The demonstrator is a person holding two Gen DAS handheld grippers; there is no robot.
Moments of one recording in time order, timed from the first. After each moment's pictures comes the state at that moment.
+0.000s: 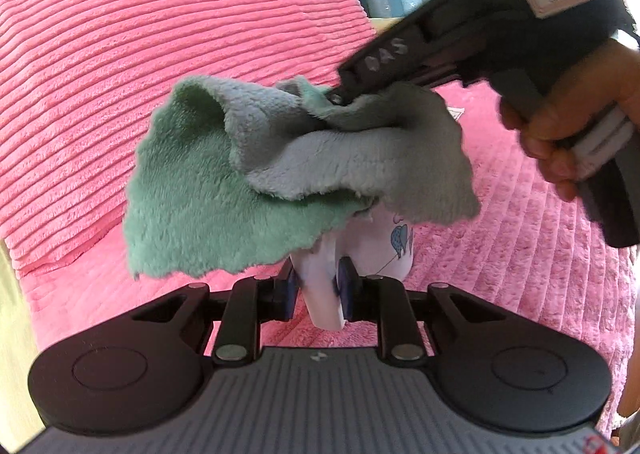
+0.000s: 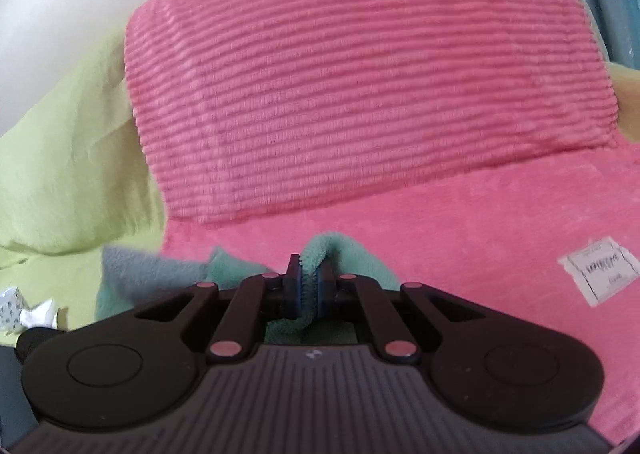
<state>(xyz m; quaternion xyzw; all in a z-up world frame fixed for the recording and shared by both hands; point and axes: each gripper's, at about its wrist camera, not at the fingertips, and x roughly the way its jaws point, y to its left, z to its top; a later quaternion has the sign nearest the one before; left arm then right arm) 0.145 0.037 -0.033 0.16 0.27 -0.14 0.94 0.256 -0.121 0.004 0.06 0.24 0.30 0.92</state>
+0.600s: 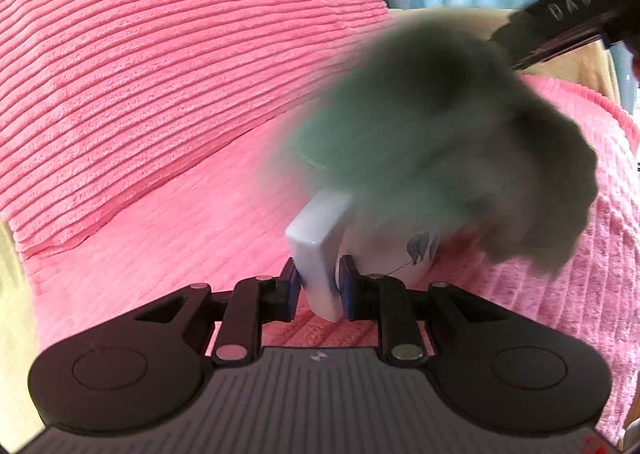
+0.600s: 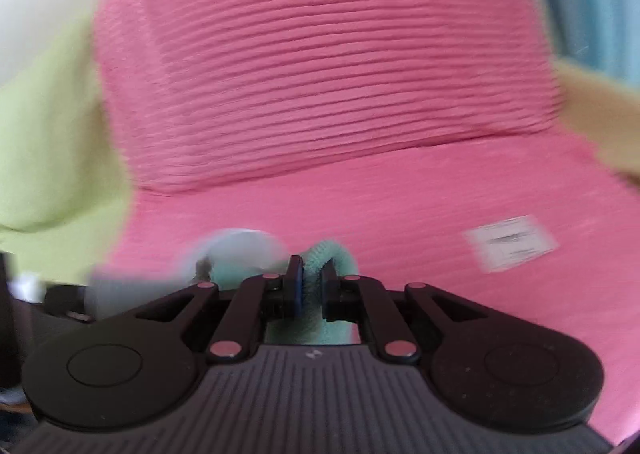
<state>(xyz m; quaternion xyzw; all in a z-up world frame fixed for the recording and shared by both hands) 0.153 0.038 -0.039 0.15 0.28 -0.12 0.94 0.222 -0.168 0.031 0.01 0.28 0.20 0.94</state>
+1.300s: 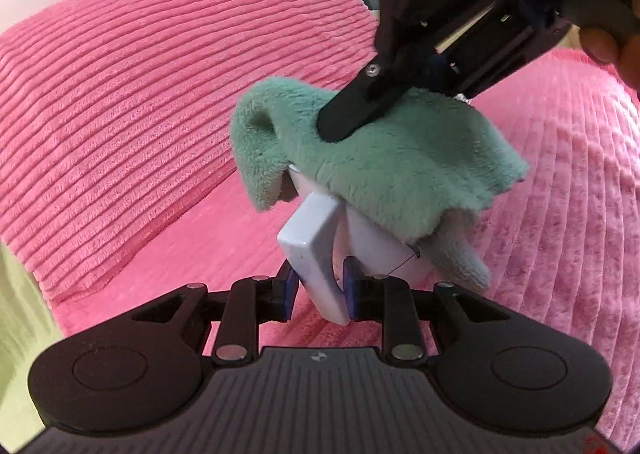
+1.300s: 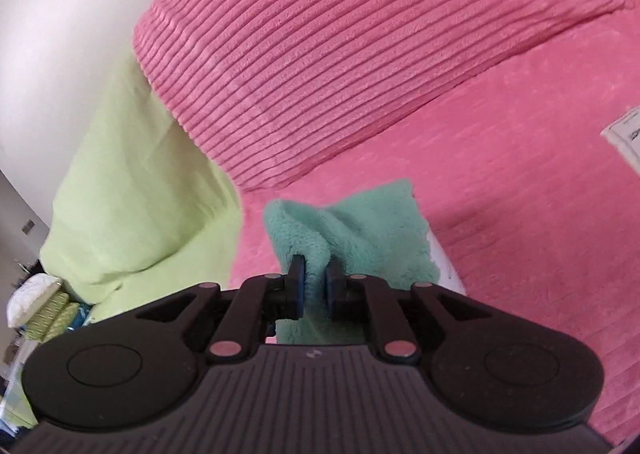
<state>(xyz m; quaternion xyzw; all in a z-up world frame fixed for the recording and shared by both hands) 0.147 0.023 -0.044 0.24 0.24 -0.11 0.93 0.247 -0.145 0.009 0.21 0.35 0.37 0.83</state>
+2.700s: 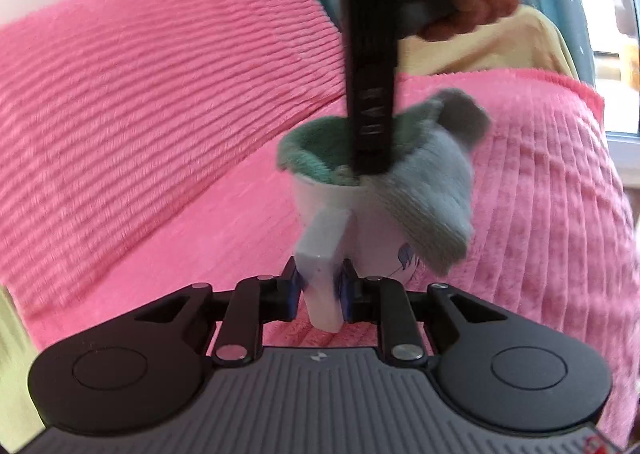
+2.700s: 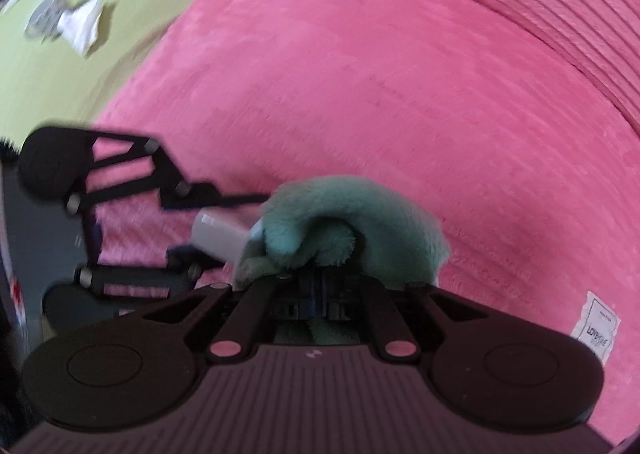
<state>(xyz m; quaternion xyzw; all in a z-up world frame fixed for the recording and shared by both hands) 0.144 0.035 -0.035 0.21 0.23 -0.17 0.94 0.295 -0.026 0.019 -0.30 0.55 0.42 0.65</state>
